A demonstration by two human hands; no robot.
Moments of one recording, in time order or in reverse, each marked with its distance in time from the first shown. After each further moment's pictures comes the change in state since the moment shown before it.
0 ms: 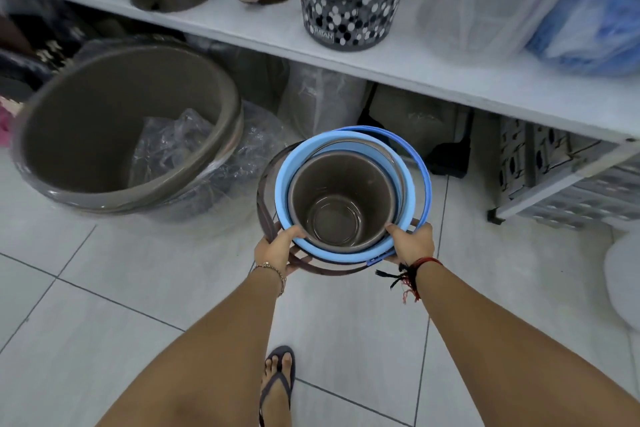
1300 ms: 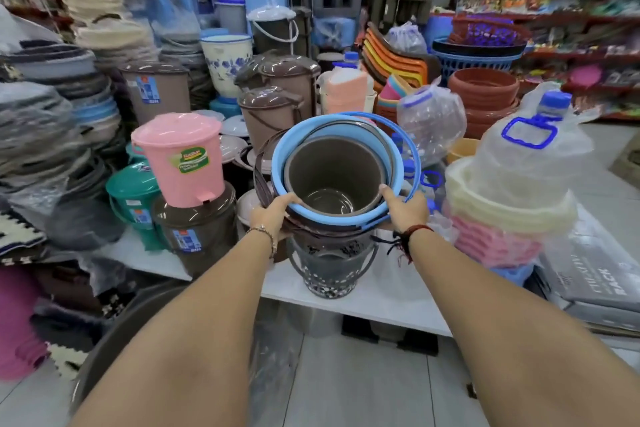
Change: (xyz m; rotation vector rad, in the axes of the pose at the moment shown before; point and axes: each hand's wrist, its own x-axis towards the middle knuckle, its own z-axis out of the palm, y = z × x) left_hand -0.319 0.534 0.148 0.026 -0.316 0.509; right_hand -0.216 -0.593 -0.008 0.185 0.160 -0.574
